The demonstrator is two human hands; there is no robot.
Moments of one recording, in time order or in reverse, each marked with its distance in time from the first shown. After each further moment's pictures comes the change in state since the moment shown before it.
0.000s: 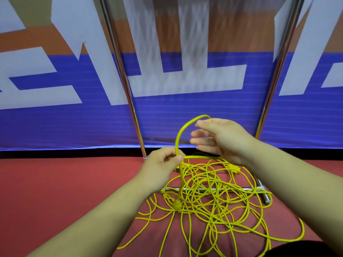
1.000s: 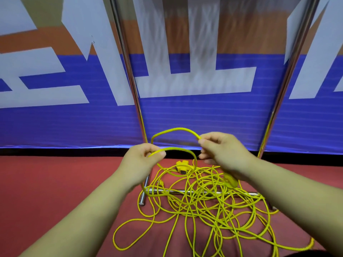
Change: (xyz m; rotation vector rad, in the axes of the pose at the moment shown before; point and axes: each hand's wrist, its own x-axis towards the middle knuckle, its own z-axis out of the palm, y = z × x) left_hand 0.001 -0.006 -0.059 0.150 0.198 -0.155; right_hand 0.019 0.041 0.006 -0.243 0.024 -0.126
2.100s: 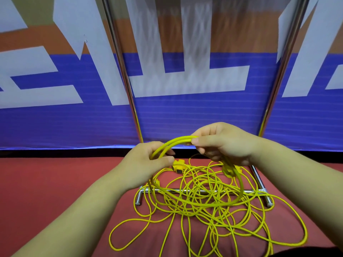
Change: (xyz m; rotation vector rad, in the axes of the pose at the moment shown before) left_hand -0.017 0.032 0.001 -0.004 -0.316 0.148; right_hand -0.009 -0.040 -0.027 -0.059 -0.474 -0.011
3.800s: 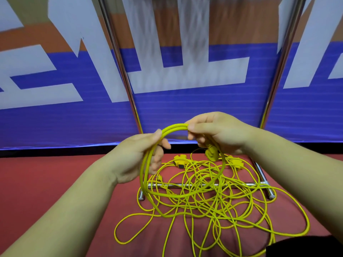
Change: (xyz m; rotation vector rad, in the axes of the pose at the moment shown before) left_hand -0.001 0.015 -0.013 -0.583 -0.168 -0.220; right_hand 0.012 -0.001 0.004 0.099 0.120 -0.077
